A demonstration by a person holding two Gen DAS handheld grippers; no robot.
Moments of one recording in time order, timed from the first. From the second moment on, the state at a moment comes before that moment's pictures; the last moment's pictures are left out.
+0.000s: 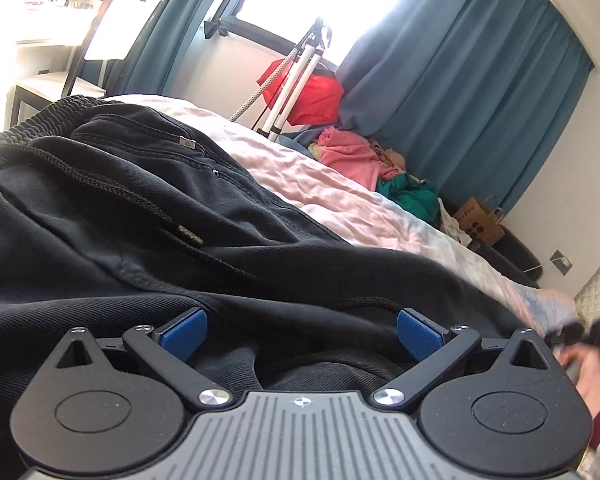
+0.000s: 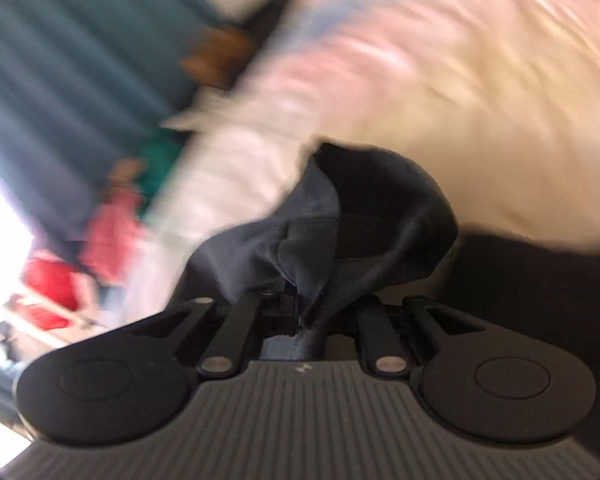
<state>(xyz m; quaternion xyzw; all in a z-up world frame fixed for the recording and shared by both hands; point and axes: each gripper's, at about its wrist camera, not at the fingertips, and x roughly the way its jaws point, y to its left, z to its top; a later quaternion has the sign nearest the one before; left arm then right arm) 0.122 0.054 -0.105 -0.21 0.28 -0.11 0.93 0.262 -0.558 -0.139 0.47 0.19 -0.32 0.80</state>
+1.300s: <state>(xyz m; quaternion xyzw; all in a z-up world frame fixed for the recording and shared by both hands) 0.130 0.057 -0.050 -0.01 0.26 -0.07 0.96 0.089 -0.402 -0.095 0.33 0.27 -0.18 0.89</state>
